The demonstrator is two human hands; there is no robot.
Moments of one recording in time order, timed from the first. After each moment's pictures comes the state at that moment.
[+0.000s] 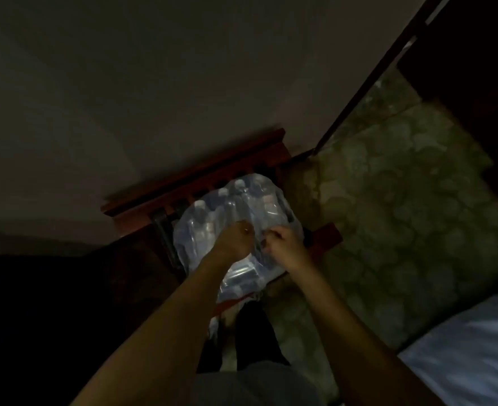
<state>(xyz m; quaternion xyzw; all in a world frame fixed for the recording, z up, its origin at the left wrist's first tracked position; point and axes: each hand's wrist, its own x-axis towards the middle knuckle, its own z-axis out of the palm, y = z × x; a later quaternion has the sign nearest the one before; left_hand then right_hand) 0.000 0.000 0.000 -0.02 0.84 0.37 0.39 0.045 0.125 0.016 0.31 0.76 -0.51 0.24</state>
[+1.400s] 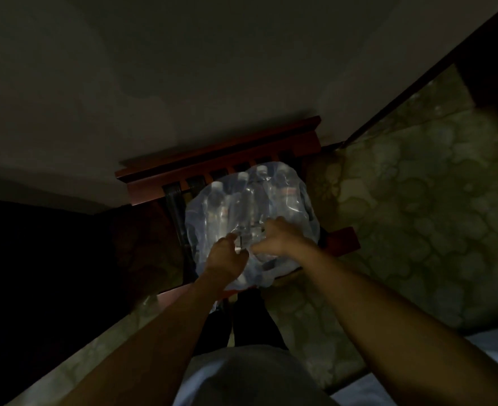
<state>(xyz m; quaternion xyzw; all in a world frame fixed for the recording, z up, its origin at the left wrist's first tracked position) 0.045 -0.037 -0.028 -0.15 0.85 0.34 0.37 -0.008 0.103 -0.007 0.03 0.86 -0.16 0.49</state>
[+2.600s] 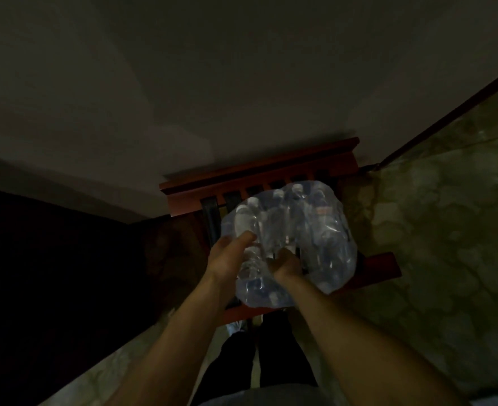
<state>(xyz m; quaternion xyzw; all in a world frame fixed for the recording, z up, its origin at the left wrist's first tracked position) 0.028 -0.091 0.033 -0.43 0.56 0.66 0.26 0.027 0.037 -0.075 0.24 0.82 -0.32 0.40</state>
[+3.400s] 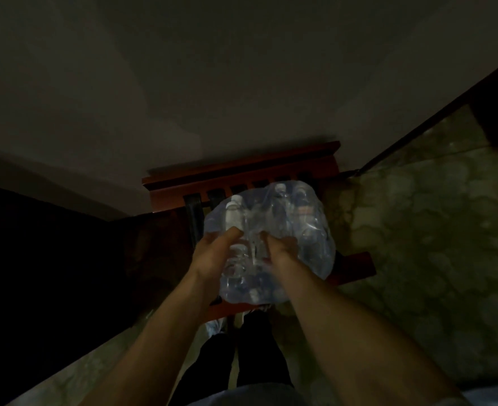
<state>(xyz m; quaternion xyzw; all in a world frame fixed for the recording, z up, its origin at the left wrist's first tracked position) 0.037 -0.082 0.045 -0.41 0.55 0.68 0.26 0.001 0.050 -0.047 0.49 0.67 -0.50 0.27</state>
